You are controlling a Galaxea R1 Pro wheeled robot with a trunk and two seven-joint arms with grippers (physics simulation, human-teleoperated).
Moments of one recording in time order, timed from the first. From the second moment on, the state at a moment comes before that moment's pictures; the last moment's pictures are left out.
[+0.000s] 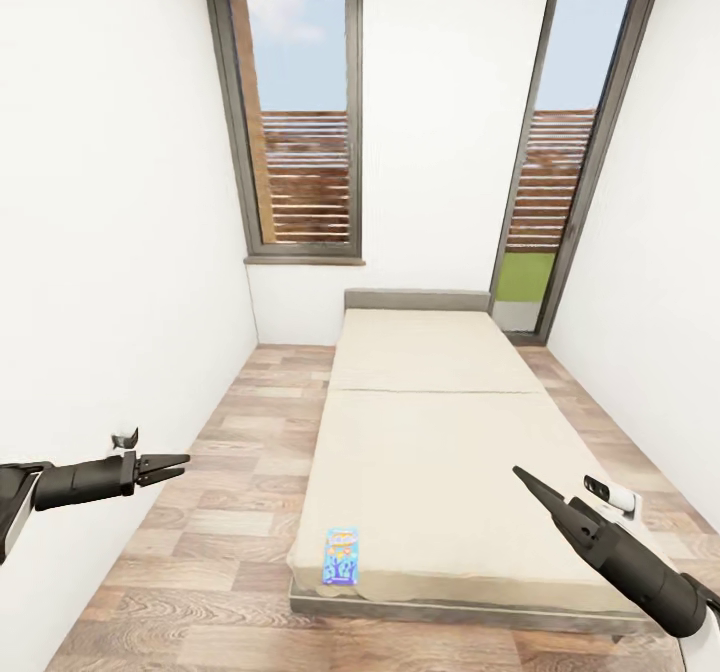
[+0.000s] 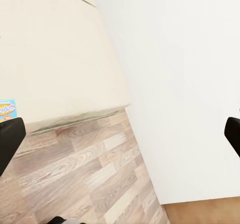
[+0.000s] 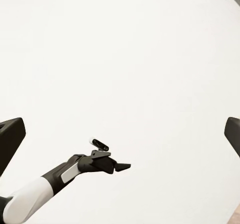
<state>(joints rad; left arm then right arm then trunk) -0.67 0.47 0.28 -0.74 -0.08 0.85 -1.56 -0.12 -0.01 -0.54 -1.60 -0.50 0.74 1.35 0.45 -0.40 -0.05</state>
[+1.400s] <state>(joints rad) -0.67 0.47 0.28 -0.74 -0.08 0.85 -1.56 -0.12 -0.01 -0.54 -1.60 -0.49 0.75 1.34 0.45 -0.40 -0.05</state>
